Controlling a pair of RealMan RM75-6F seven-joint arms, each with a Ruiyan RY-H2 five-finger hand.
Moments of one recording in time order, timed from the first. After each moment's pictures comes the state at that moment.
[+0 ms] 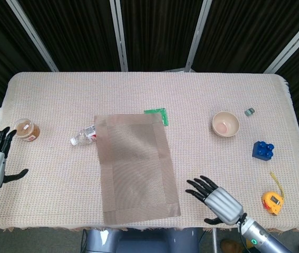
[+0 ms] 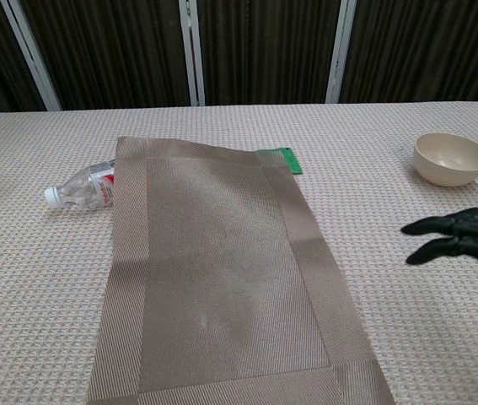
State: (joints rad) left arm -0.19 -1.06 -0.11 -1.88 1.31 1.44 0.26; right arm 0.35 -1.20 -0.11 -1.67 -1.95 1.15 0.02
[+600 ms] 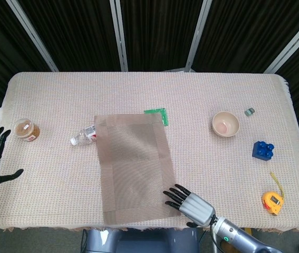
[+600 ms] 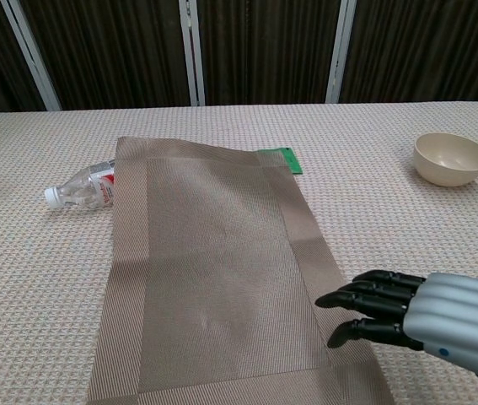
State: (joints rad) left arm -0.19 -1.05 -0.11 -1.84 1.30 1.42 0.20; right arm 0.43 -1.44 -0.11 -1.52 -1.94 1.01 -0.12
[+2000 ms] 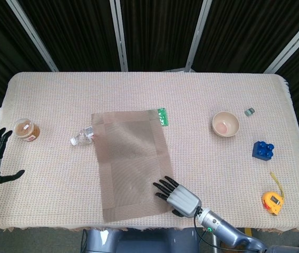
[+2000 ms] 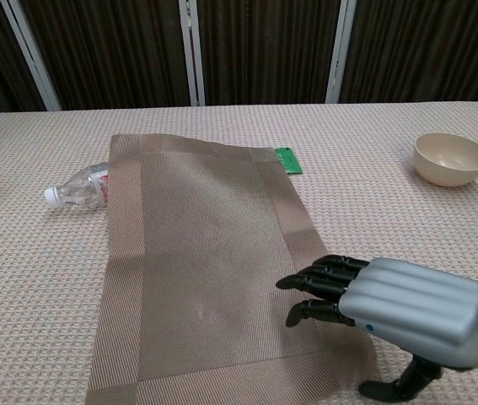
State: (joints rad) left arm -0.19 -1.04 -0.11 -1.85 1.29 1.40 0.18; right arm 0.50 -1.57 -0.07 -1.50 -1.77 0.96 -0.28
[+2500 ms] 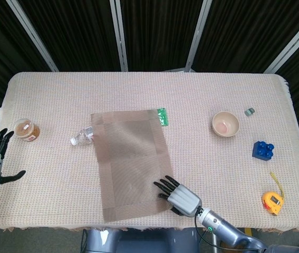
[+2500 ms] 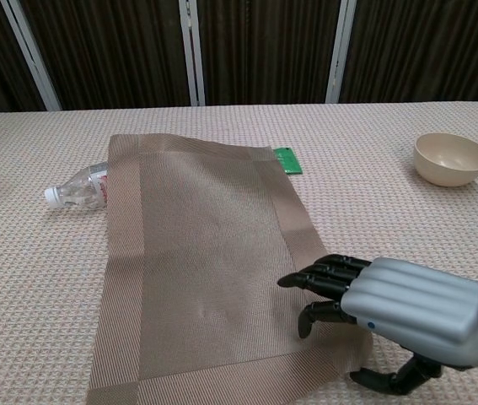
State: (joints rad) left arm -0.19 -1.04 -0.11 -1.85 1.30 1.40 0.19; right arm 0.51 -1.59 -0.08 -1.45 -1.78 1.01 -0.23
